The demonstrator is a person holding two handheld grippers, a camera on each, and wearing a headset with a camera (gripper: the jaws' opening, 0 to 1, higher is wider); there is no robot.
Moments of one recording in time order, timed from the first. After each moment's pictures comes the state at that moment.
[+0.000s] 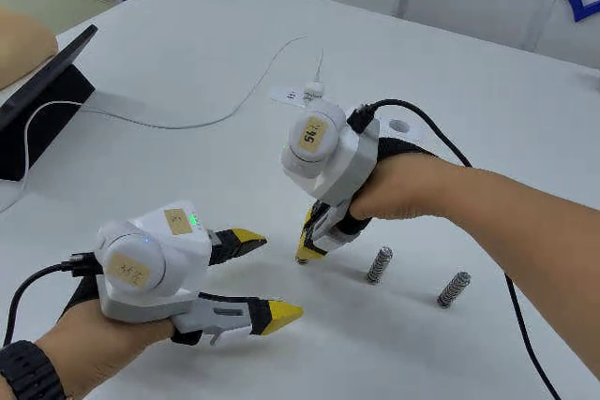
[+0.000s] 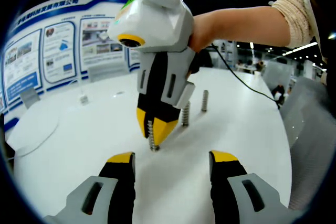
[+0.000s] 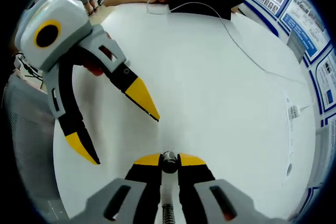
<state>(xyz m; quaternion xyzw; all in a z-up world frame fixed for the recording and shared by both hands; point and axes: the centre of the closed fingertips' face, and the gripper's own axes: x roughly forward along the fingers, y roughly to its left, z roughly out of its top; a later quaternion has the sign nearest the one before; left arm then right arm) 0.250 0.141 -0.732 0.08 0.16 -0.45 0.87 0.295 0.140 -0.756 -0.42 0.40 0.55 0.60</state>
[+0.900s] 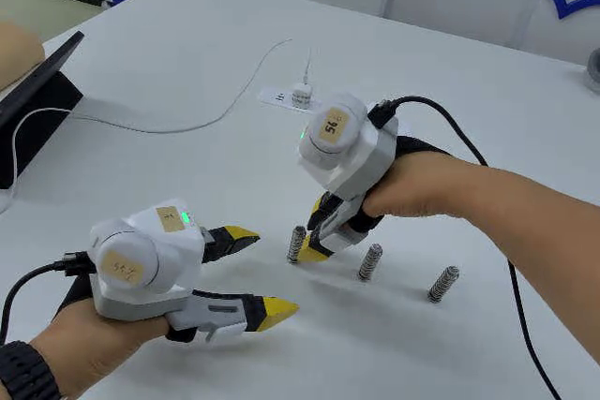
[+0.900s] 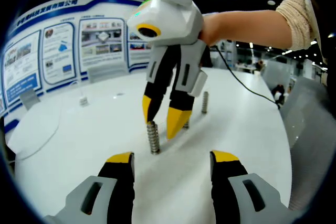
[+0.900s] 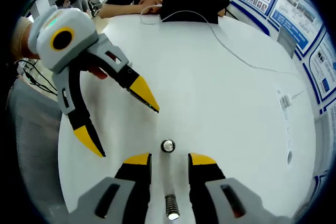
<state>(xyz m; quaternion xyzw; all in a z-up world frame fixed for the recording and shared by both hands) 0.252 0.138 -0.728 0.09 0.16 -0.45 0.87 0.295 0.120 -0.735 -0.38 0.39 0.54 0.64</state>
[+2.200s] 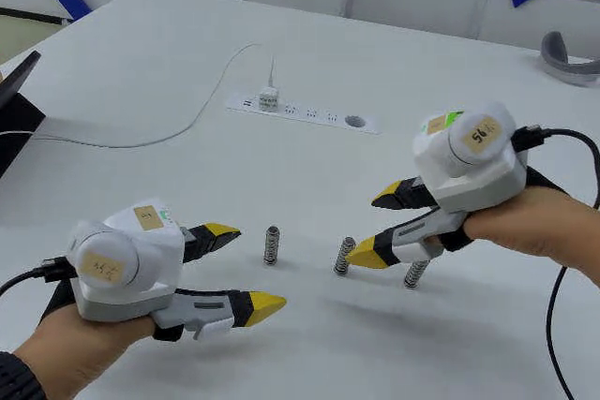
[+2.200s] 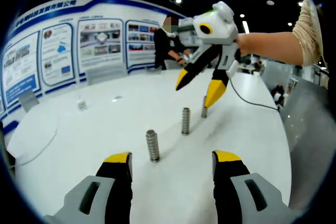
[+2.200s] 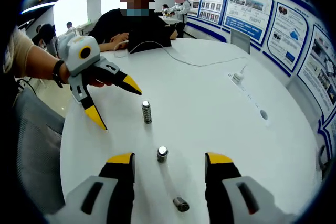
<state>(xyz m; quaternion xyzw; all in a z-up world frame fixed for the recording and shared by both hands) 0.258 0.129 -0.719 0.09 0.16 -0.46 0.87 0.291 0.022 -0.696 -0.25 0.32 0.47 0.79</state>
